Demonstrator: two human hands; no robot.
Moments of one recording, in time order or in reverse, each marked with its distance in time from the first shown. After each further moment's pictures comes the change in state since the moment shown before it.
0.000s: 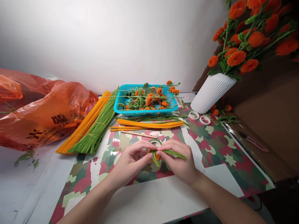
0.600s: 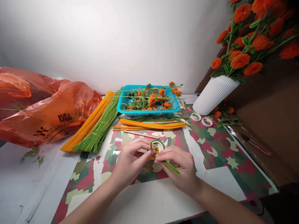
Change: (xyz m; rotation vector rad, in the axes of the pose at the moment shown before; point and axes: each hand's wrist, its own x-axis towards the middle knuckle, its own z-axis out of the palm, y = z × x) left_hand 0.002 0.007 0.003 0.359 0.209 0.200; right_hand -0.006 -0.014 0.004 -0.012 -0.048 -0.063
